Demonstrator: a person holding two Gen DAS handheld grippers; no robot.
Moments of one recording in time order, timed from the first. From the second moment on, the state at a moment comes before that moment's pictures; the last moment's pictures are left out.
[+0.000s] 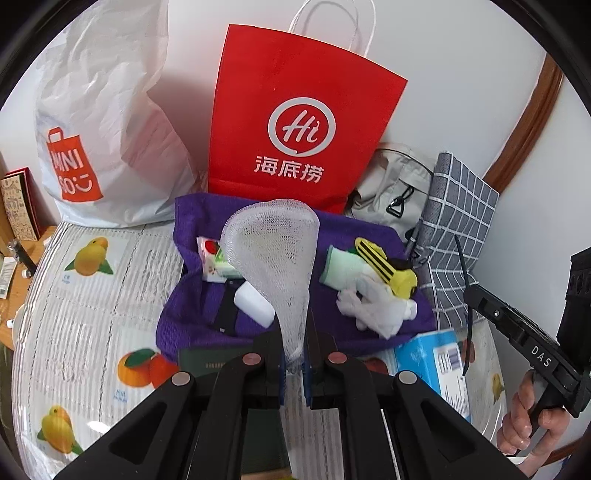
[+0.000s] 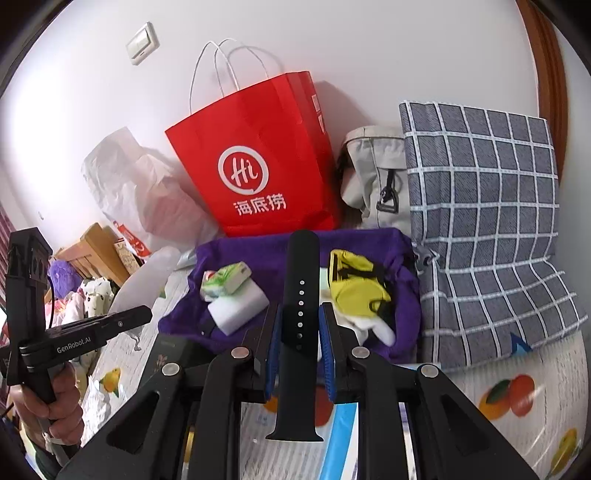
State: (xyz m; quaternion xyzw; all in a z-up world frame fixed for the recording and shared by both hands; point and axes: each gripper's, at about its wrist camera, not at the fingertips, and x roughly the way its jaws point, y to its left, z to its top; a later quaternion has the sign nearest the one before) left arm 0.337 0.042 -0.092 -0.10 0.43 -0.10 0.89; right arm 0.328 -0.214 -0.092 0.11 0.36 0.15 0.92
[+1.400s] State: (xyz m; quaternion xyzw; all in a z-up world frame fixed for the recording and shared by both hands) left arm 0.432 0.001 -0.158 -0.10 0.52 -0.15 0.84; right arm 0.445 -0.164 -0.175 0.07 0.46 0.17 0.87
